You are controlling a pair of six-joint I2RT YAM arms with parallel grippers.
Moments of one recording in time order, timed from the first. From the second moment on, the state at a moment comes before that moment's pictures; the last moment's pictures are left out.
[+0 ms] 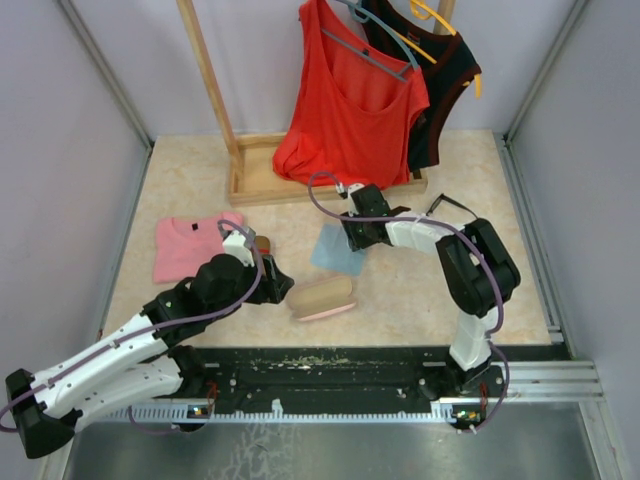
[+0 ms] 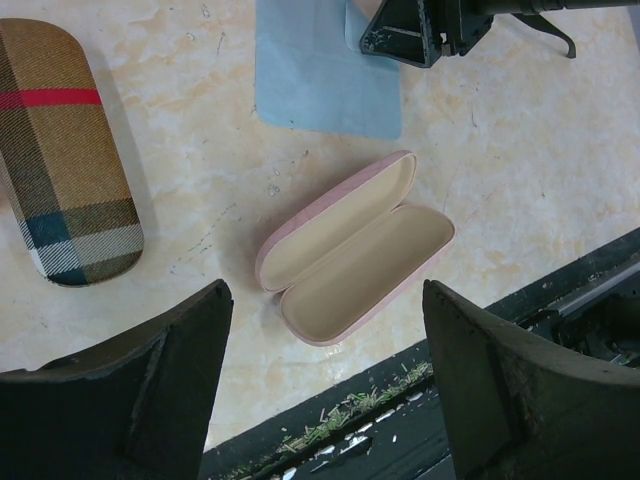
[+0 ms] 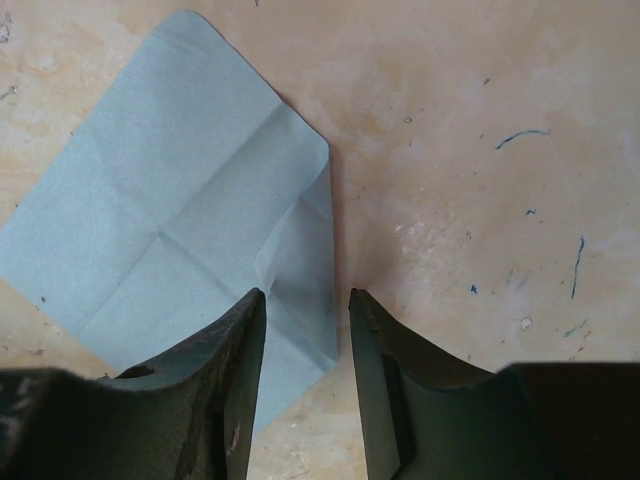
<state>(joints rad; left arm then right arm) -0.91 0.75 0.64 -0.40 -0.27 -0.66 0.54 1.82 1.12 -0.23 0.00 0.07</state>
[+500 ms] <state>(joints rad) -0.91 0.75 0.64 -0.40 -0.27 -0.66 0.54 1.83 1.10 -0.22 0.01 0.11</state>
